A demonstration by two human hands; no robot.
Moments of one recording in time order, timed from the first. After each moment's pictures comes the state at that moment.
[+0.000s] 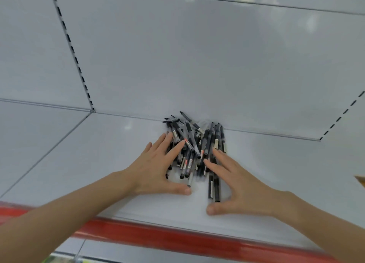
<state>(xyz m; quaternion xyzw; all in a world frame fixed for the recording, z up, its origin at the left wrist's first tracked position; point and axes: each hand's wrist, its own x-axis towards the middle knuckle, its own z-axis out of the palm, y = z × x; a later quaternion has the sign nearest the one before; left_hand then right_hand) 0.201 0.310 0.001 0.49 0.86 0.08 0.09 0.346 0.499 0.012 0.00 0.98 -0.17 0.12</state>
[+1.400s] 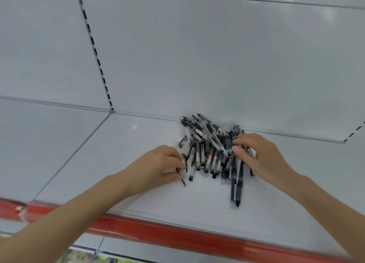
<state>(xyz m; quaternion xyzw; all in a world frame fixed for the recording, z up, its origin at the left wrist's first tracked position) 0.172 0.264 0.005 0.59 0.78 0.23 0.02 0.305 0.501 0.027 0.10 0.95 -0.23 -0.17</state>
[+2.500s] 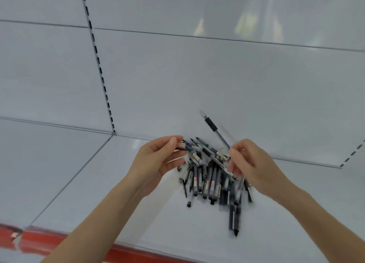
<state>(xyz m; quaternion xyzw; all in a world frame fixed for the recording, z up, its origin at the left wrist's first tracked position) 0.185 0.295 0.061 0.15 0.52 0.80 0.25 0.297 0.478 0.071 0.10 0.88 -0.42 -0.19</state>
